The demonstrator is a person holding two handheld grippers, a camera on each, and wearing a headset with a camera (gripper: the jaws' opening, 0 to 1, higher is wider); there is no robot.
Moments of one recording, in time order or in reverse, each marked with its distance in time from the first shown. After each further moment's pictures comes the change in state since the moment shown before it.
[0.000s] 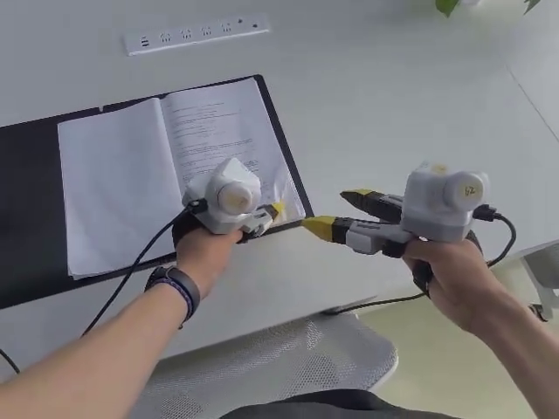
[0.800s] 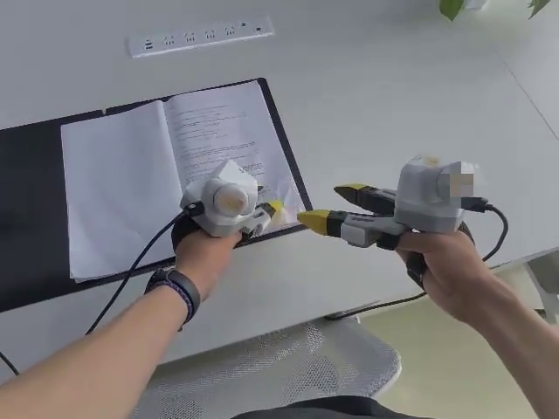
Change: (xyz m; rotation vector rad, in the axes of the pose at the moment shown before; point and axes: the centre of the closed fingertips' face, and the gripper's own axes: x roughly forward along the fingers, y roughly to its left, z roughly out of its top) left arm 0.001 -0.006 0.003 -0.063 -0.023 -0.047; right arm 0.013 -0.006 0.009 -0.007 -0.002 0.024
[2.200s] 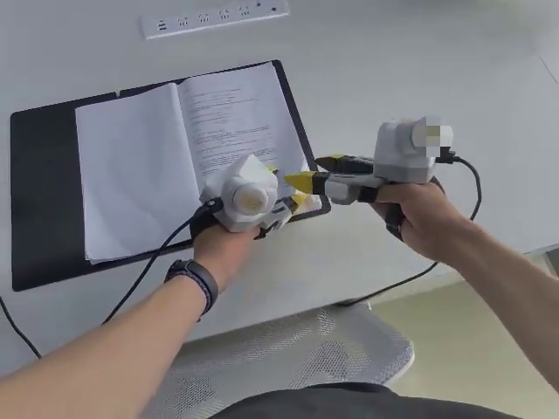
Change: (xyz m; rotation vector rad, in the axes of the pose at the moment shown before) left arm 0.004 -0.006 -0.002 0.084 -0.043 0.019; right arm 0.071 -0.009 0.010 0.065 0.034 0.117
